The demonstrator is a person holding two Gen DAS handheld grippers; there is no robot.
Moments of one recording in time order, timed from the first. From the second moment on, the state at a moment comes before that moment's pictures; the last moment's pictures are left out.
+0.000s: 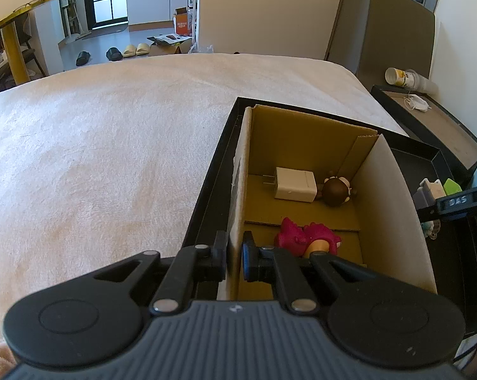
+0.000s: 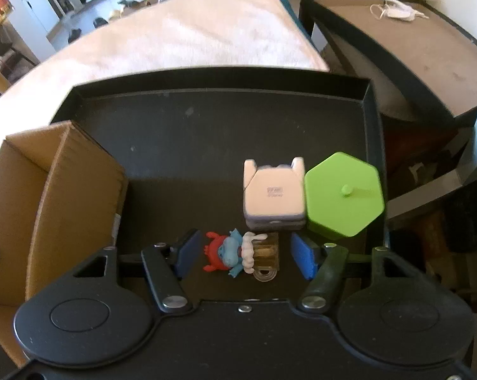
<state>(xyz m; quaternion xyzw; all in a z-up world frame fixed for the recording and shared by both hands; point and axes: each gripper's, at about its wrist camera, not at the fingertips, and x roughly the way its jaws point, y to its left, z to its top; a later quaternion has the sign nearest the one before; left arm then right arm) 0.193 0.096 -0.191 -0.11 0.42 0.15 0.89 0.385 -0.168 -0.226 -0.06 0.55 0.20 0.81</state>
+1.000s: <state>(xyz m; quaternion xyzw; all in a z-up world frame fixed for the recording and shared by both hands) 0.195 0.092 -0.190 -0.10 0.42 0.16 0.89 0.356 -0.145 -0.223 -0.14 0.53 0.20 0.81</state>
